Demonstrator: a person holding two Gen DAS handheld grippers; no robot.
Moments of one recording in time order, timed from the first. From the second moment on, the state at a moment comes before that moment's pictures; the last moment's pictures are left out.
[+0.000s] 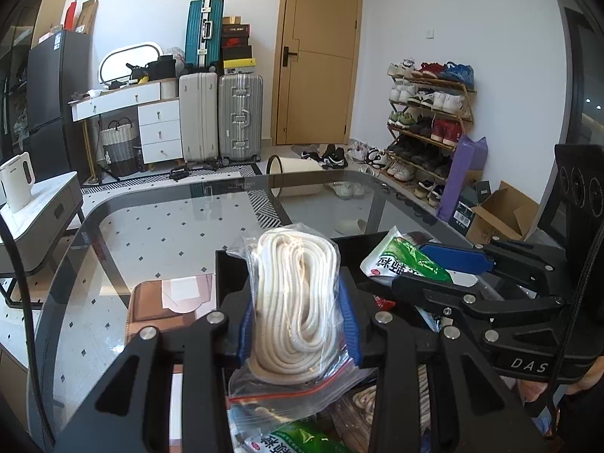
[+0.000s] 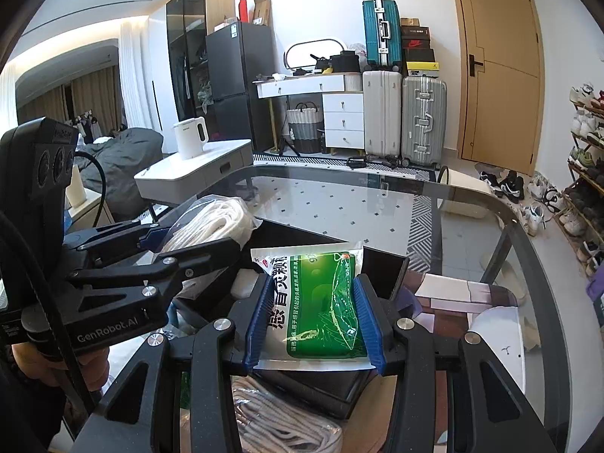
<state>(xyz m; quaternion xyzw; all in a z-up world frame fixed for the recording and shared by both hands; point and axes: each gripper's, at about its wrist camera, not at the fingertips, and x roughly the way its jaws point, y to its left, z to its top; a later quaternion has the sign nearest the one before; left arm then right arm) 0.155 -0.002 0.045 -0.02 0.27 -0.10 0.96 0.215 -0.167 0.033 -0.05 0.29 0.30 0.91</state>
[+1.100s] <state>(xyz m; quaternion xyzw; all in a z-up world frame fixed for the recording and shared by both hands) 0.128 0.005 0.056 -0.03 0.26 -0.08 0.96 0.187 -0.184 0.037 -0.05 0.28 0.29 0.91</state>
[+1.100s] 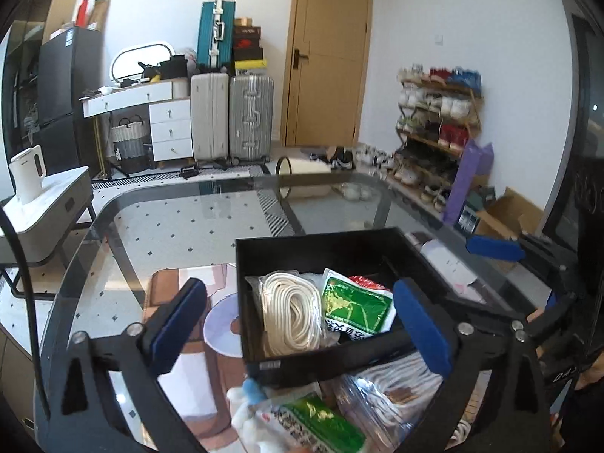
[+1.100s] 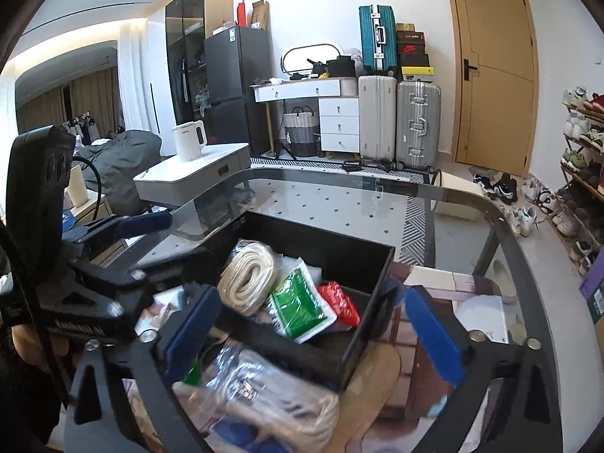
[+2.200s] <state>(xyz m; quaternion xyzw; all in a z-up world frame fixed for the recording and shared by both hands) 0.050 0.030 0.012 -0.03 0.32 -0.03 0.95 0.131 -0.201 -0.003 -0.06 0.35 0.27 0.89</state>
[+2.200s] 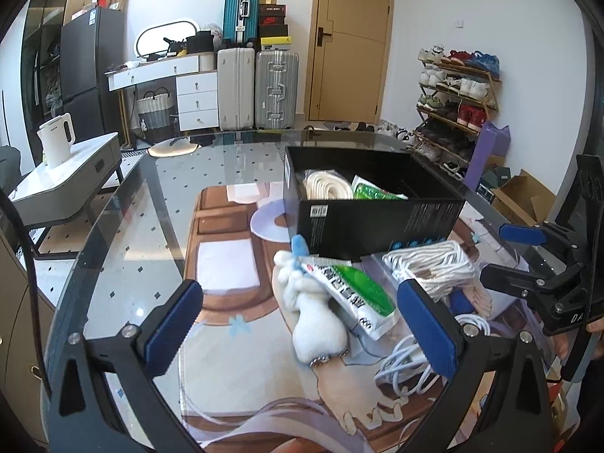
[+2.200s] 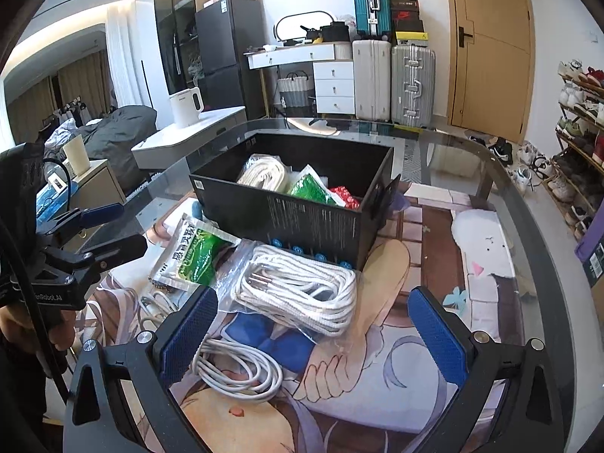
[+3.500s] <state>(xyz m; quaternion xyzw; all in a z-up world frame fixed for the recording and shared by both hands) 0.061 0.039 -0.007 -0.03 0.35 -0.03 0.94 0.175 -0.154 -0.040 -0.13 0.44 0.36 0.81</state>
